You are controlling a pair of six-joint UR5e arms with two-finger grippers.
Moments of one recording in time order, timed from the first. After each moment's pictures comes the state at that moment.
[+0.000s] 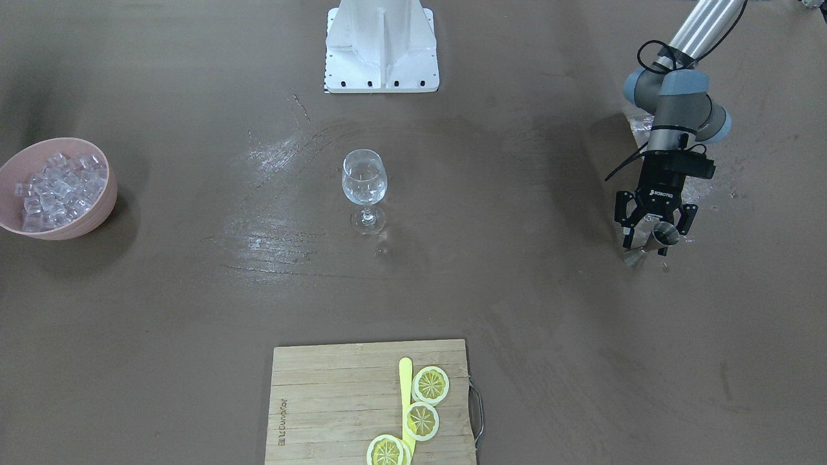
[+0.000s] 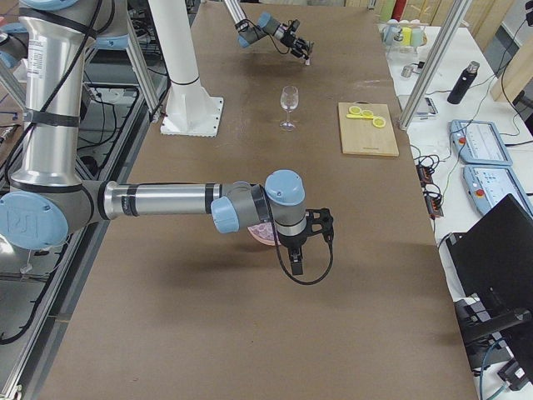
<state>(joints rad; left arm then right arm) -0.55 -1.60 -1.33 -3.16 -1.07 -0.84 1.47 -1.72 1.76 -1.31 2.24 0.17</state>
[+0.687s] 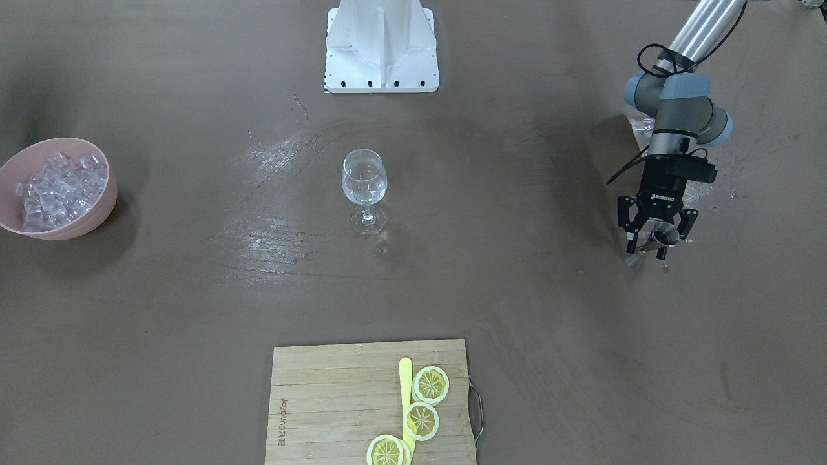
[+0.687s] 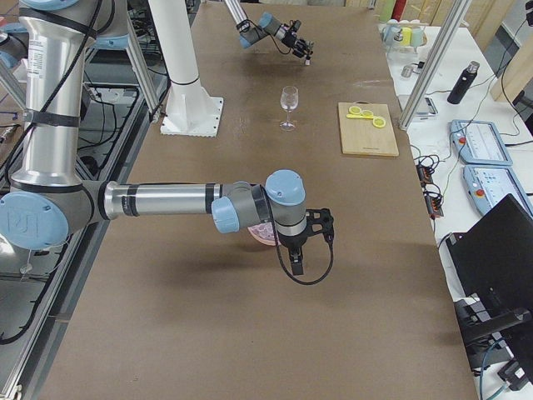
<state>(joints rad) -0.57 -1.61 -1.31 -3.16 -1.10 -0.84 1.47 -1.72 1.76 -1.31 2.24 0.17</state>
